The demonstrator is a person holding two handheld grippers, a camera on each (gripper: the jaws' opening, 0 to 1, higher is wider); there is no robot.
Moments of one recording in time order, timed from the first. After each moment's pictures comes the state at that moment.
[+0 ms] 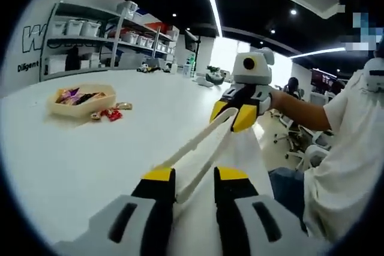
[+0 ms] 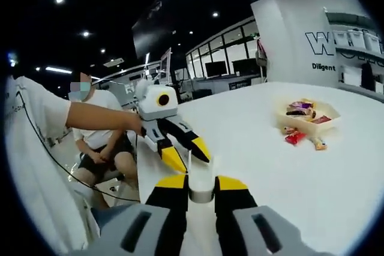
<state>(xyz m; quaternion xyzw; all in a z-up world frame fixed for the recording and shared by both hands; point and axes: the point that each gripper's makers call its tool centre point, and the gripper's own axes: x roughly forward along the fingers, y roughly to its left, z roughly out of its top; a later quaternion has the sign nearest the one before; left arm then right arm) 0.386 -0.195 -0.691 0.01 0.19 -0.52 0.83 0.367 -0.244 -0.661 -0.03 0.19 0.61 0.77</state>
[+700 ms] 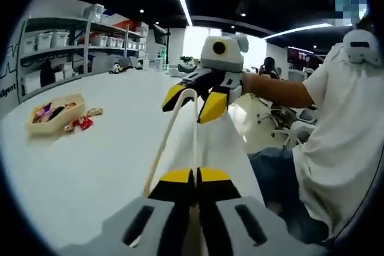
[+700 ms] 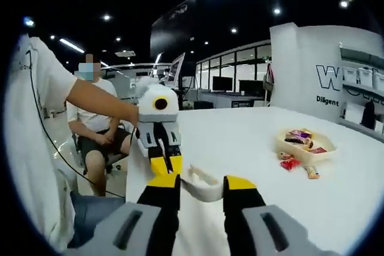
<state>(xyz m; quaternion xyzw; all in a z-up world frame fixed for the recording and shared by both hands) 0.354 -0.209 -0.696 0.08 0.18 -0.59 0.78 0.375 -0.239 -0.658 -0.07 0.10 0.62 0.78</state>
